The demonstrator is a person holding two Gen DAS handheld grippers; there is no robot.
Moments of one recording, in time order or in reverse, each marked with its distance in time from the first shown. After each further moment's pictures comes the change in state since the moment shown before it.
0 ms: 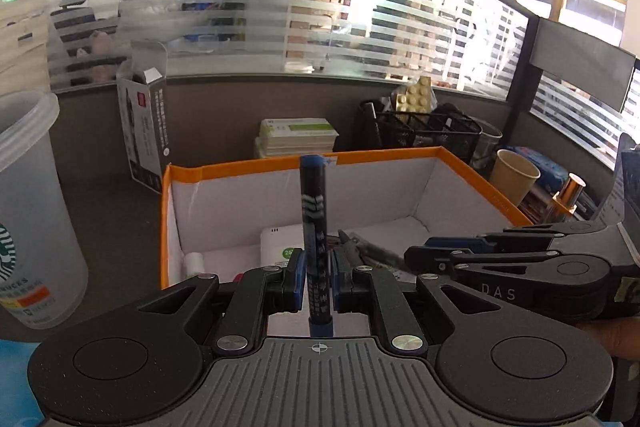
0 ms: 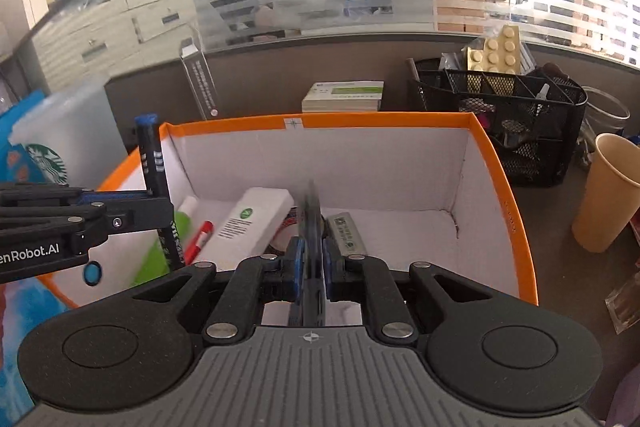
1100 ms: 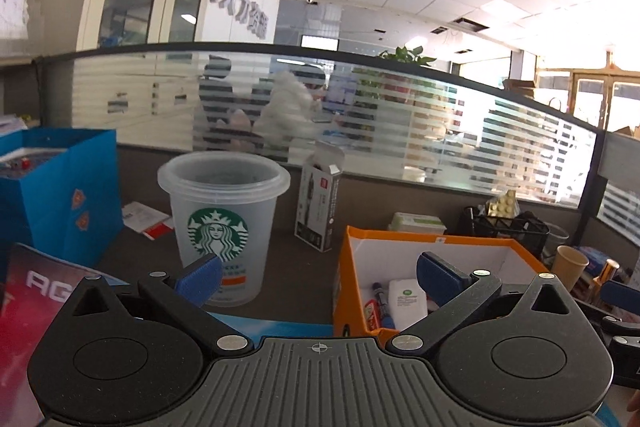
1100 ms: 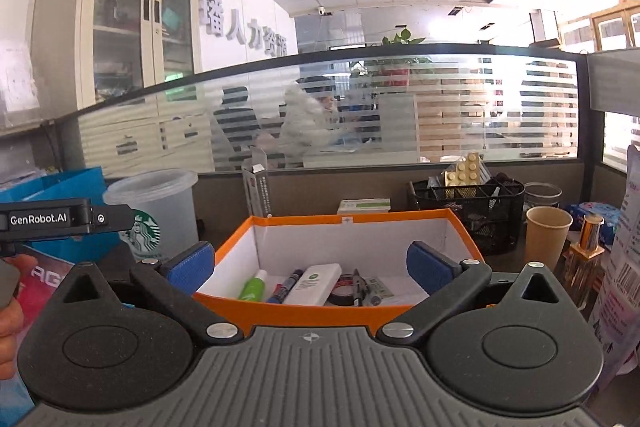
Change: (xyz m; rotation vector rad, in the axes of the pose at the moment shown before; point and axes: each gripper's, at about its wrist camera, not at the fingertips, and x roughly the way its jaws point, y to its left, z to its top) left arm -0.169 0.014 -0.049 -0.148 -0.327 0.359; right arm -0.150 0.092 -0.064 -0.022 -0.413 -0.049
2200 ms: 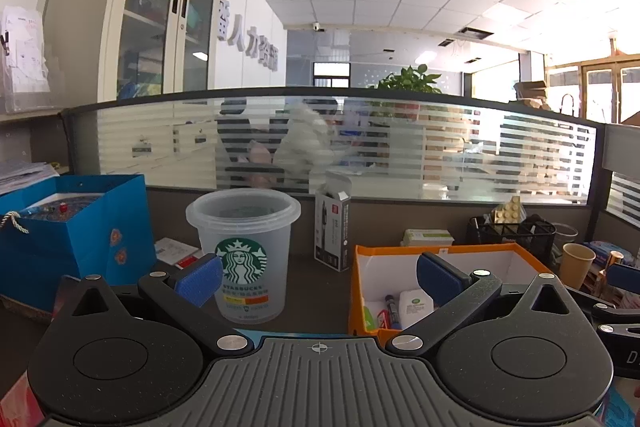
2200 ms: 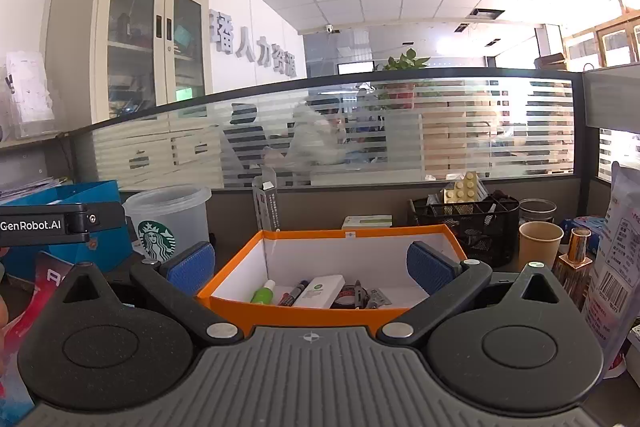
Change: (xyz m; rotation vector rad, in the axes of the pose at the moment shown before) left arm -0.048 -0.026 -0.001 0.081 -0.080 0.076; right arm -0.034 0.003 0.001 -0.018 -0.056 0.022
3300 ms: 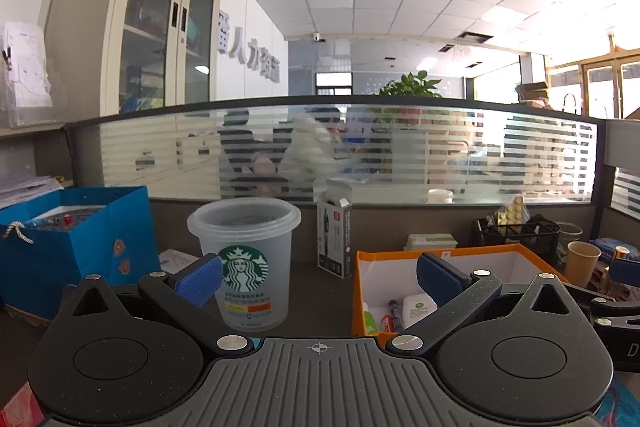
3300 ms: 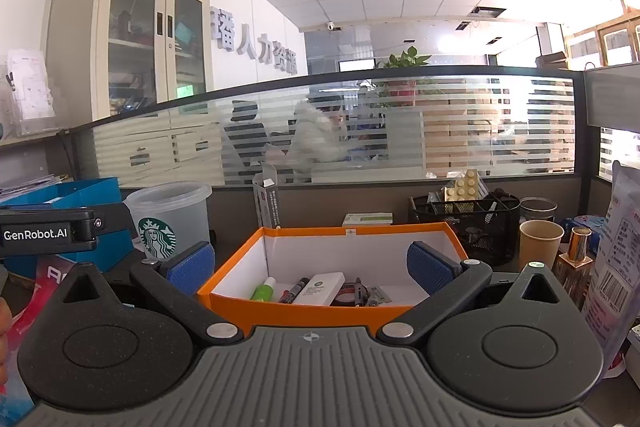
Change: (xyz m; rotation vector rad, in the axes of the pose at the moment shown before) left arm -0.001 -0.008 -0.004 0.035 -0.038 0.026; right arm 0.000 0.000 -0.002 -0.001 0.007 0.000
